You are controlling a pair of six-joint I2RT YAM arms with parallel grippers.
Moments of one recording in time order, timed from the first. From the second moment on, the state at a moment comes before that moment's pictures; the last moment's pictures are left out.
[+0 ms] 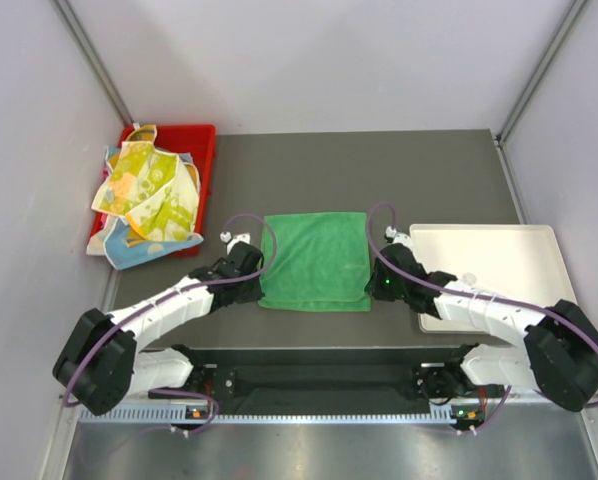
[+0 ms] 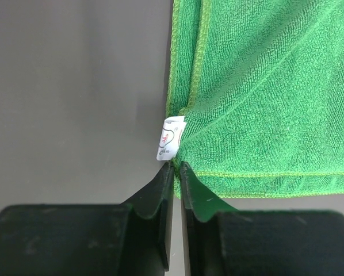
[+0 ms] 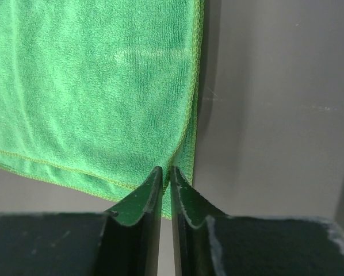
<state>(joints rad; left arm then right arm) -0.61 1.21 0.58 -0.38 -0.18 -0.70 0.70 1.20 0.51 -0.16 0.13 0.74</state>
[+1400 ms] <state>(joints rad) -0.61 1.07 0.64 -0.49 -0.16 -0.68 0.73 1.04 0.51 -0.26 0.14 0.74</state>
